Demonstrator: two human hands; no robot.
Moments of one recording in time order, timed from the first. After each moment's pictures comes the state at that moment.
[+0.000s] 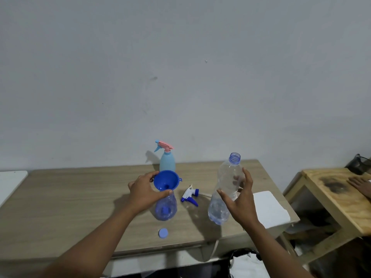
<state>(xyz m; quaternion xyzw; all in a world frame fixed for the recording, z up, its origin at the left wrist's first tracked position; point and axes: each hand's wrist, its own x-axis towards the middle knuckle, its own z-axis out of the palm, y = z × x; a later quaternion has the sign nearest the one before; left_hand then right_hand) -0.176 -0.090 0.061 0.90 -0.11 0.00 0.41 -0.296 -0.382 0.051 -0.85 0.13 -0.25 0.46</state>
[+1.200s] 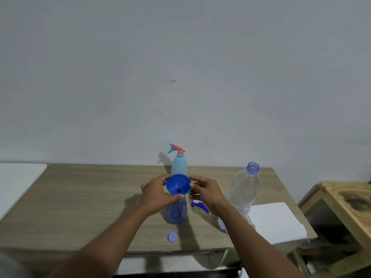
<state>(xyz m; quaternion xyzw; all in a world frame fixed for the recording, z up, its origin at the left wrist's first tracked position) -0.175 -0.085 0.062 0.91 -0.12 -0.02 0.41 -0.210 -0.279 0.076 -0.72 0.14 0.06 0.68</state>
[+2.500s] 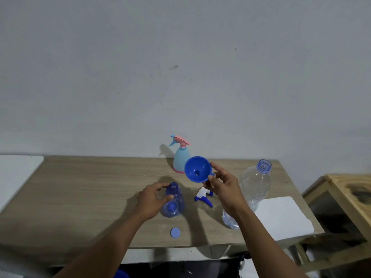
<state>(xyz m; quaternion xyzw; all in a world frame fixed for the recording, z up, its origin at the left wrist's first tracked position) -0.169 -0.064 0.011 0.89 -0.05 -0.08 0.44 -0.214 -0.306 0.072 -0.65 0.13 -0.05 0.75</state>
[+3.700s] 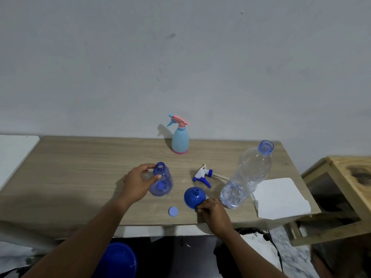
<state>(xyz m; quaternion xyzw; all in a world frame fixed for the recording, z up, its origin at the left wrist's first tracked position) -0.166 -0.041 0.001 0.88 -0.02 -0.03 0.48 -0.279 -0.311 -0.085 -0.95 0.01 0.03 0.33</state>
